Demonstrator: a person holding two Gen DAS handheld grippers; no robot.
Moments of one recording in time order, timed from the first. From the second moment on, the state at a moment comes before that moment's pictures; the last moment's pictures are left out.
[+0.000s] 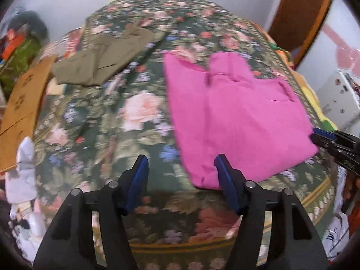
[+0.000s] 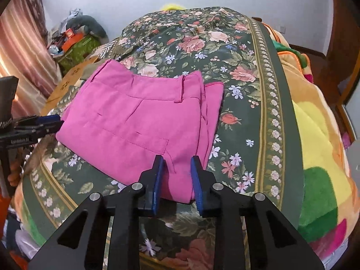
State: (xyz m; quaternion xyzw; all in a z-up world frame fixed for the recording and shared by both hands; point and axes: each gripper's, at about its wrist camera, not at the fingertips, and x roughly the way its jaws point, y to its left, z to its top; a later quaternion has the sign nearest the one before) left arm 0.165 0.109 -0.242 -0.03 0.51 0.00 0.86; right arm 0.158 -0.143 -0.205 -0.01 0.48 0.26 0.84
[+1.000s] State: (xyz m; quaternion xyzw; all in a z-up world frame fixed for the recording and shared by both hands) left arm 0.280 0.069 -0.240 -0.04 0.51 -0.12 0.85; right arm 0.251 -0.127 -0.212 0.02 0.49 0.28 0.82
